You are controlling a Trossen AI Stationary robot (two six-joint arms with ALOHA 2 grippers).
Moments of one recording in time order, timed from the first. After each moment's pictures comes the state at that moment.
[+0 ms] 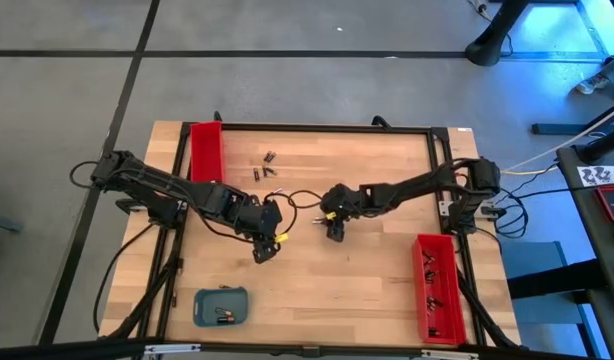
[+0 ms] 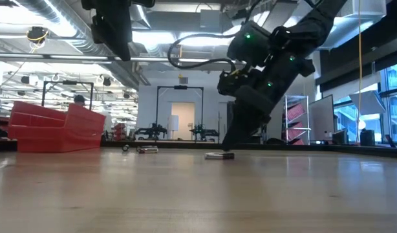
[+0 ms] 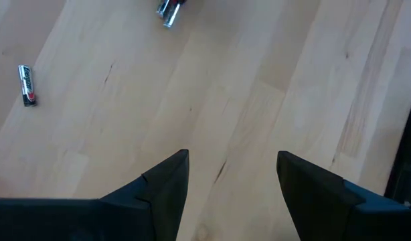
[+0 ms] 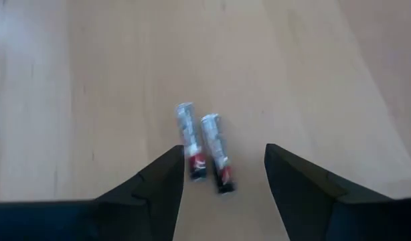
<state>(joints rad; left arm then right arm) -0.26 1.48 1.24 -0.88 -0.13 -0.65 -0.03 1.80 0.91 -0.01 -0.02 0.17</state>
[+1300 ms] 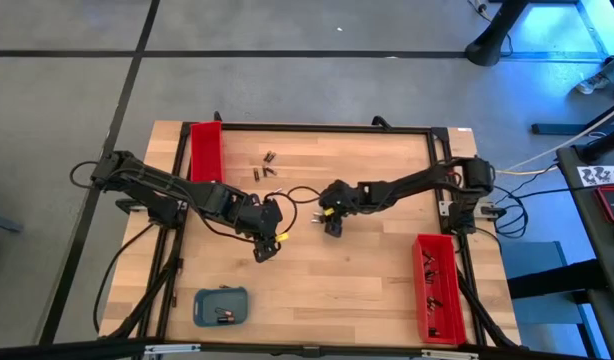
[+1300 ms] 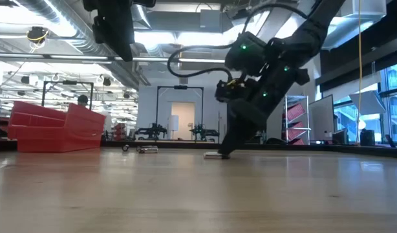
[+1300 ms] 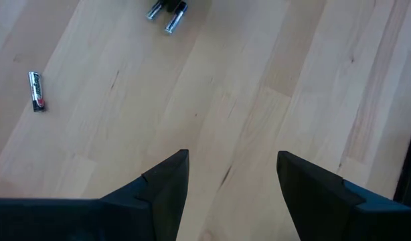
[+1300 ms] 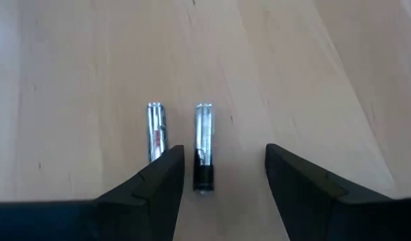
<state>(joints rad) -0.26 1.48 1.24 -0.87 -0.15 -0.65 -0.07 1.86 0.90 0.05 0.00 0.12</state>
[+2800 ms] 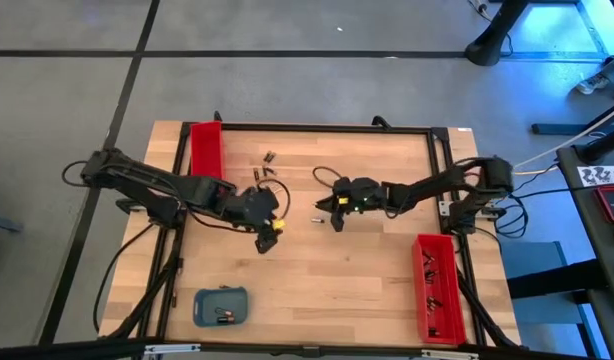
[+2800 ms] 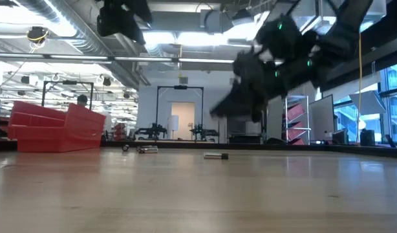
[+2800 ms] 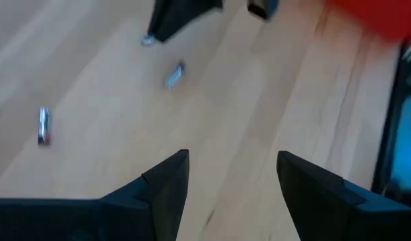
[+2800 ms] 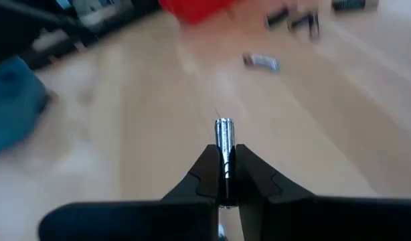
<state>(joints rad) -0.24 1.37 1.19 -0.73 -0.23 -0.69 -0.08 1.70 0.65 0.61 -0.03 0.37</state>
